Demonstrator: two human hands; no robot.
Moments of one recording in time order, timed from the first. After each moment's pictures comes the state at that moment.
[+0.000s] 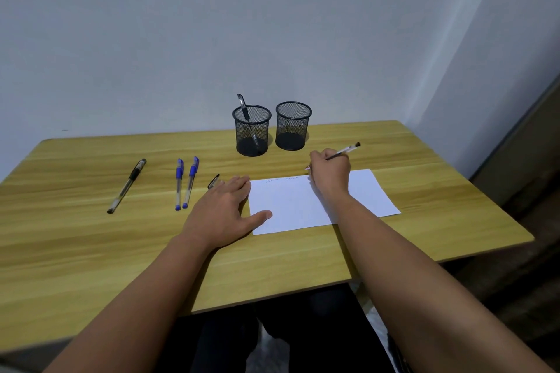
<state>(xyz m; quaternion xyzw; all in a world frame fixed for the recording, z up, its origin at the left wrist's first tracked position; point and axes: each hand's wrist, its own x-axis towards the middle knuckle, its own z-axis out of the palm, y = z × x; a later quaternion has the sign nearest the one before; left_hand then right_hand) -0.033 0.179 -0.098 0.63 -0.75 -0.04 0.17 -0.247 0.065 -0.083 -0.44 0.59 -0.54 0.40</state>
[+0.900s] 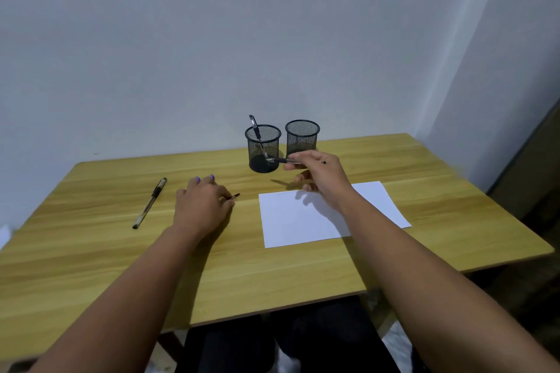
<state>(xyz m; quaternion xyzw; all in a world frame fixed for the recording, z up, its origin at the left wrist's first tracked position) 0.020 0.158 -0.074 0.76 -0.64 0.03 0.10 -0.237 0.084 -0.035 -0.53 0.43 -0.46 0.57</state>
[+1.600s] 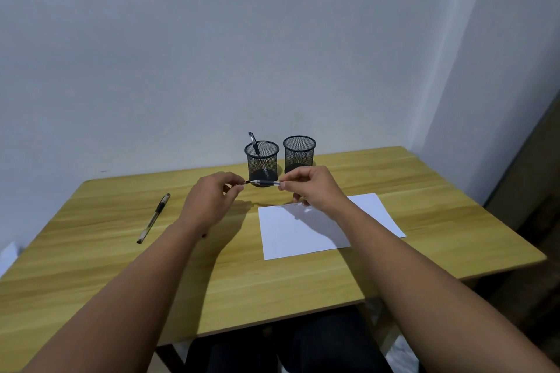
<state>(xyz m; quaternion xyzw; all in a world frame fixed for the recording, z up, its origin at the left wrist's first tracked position) 0.004 0.154 -0.028 0.65 -0.67 -0.08 0.37 -0.238 0.091 -0.028 -0.66 0.43 -0.40 0.47</state>
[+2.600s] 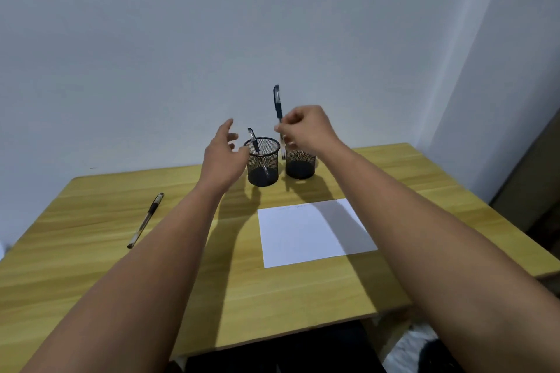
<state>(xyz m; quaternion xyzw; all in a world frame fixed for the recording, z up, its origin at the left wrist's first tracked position) -0.023 0.098 0.016 0.64 -0.53 -0.20 0.52 -0.202 0.028 0.058 -0.67 0.48 -0.43 0.37</state>
